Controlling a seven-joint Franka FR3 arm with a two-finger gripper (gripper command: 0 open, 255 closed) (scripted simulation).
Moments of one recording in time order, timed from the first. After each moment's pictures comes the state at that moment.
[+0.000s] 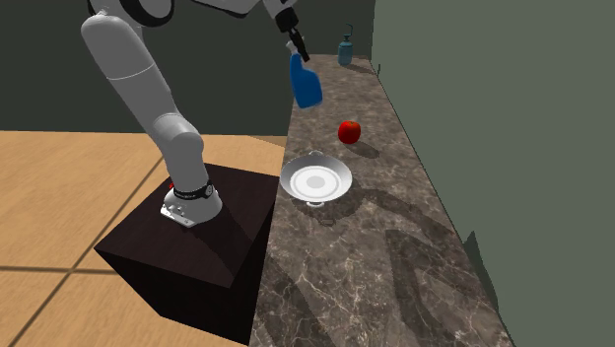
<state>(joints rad) 1.02 -0.16 0.24 -1.92 -0.59 1.73 0.97</state>
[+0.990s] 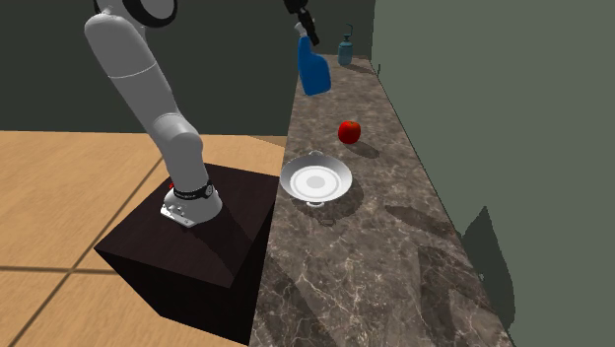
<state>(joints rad) 0.99 -0.14 0.21 -1.75 -0.59 1.65 0.84</state>
